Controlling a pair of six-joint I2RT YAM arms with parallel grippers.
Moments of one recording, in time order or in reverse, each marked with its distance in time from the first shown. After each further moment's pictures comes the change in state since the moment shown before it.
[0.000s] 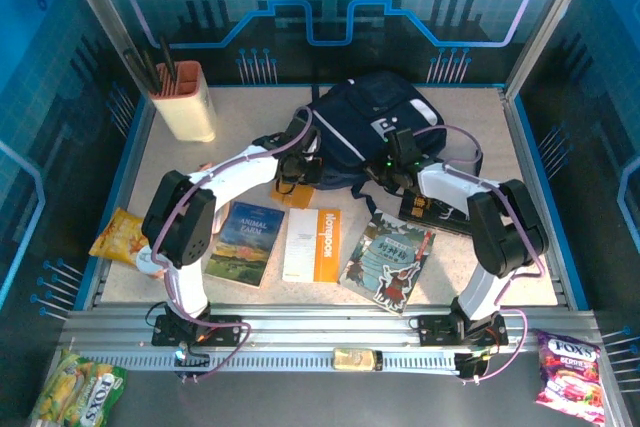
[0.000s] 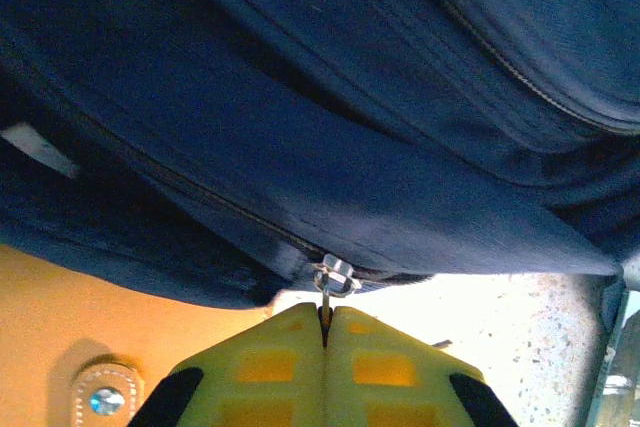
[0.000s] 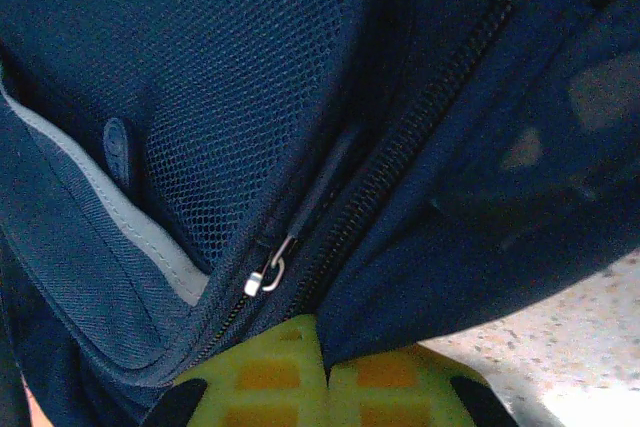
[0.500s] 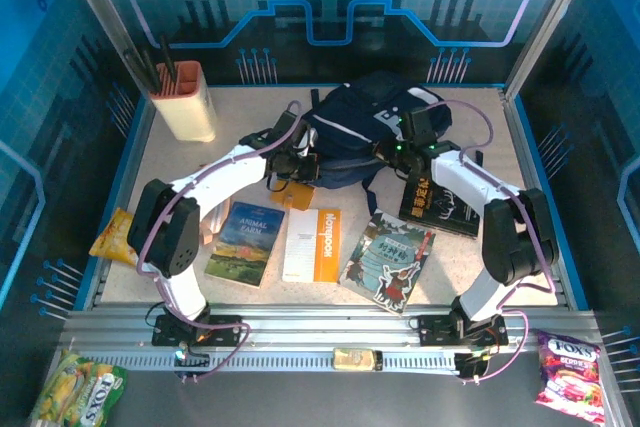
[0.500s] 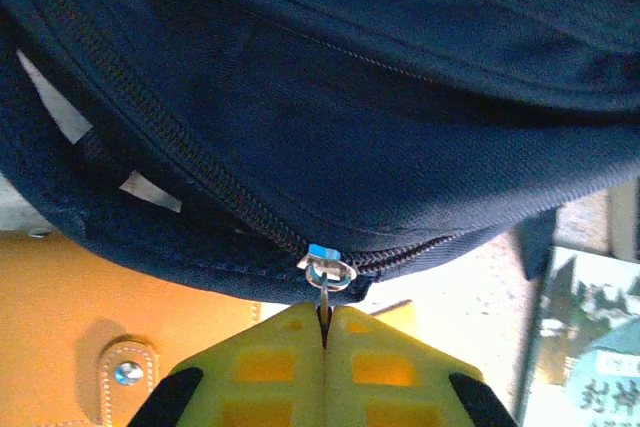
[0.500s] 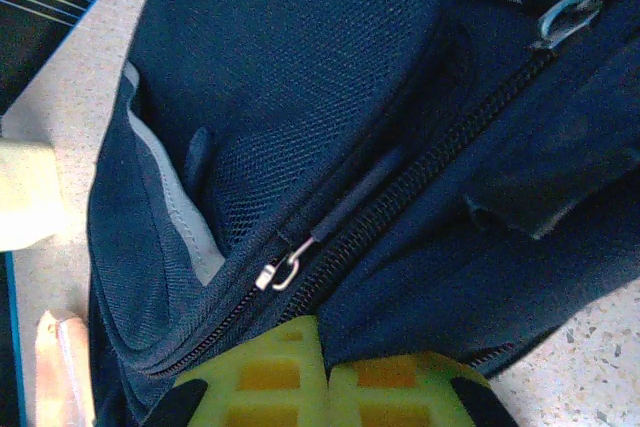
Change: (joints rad) left arm 0.016 -0.099 -0.025 -0.014 0.099 0.051; right arm -0.071 -0.057 0.140 -0.130 -0.060 -0.219
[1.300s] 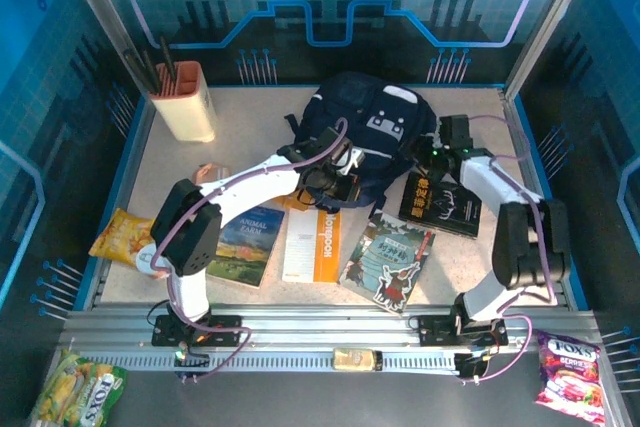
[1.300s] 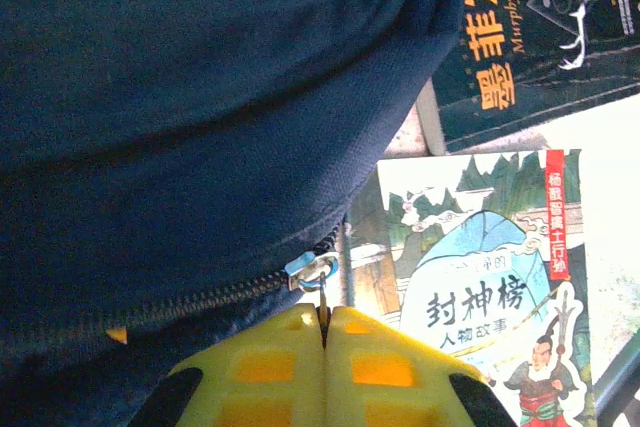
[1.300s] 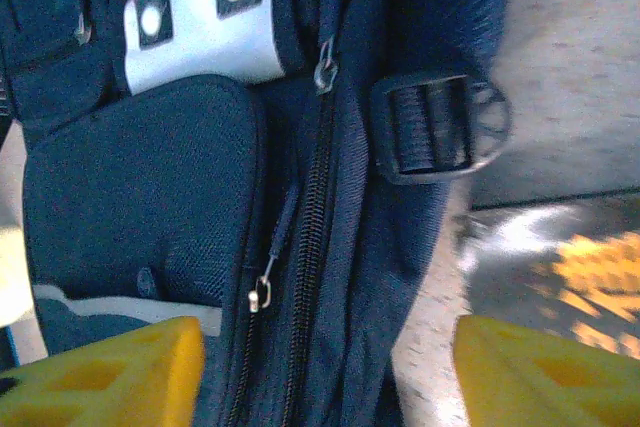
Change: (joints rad) left arm -0.218 0.105 0.115 -0.008 0.103 0.018; right arm -0.227 -0.099 -0.151 -0.043 -0.084 0.025
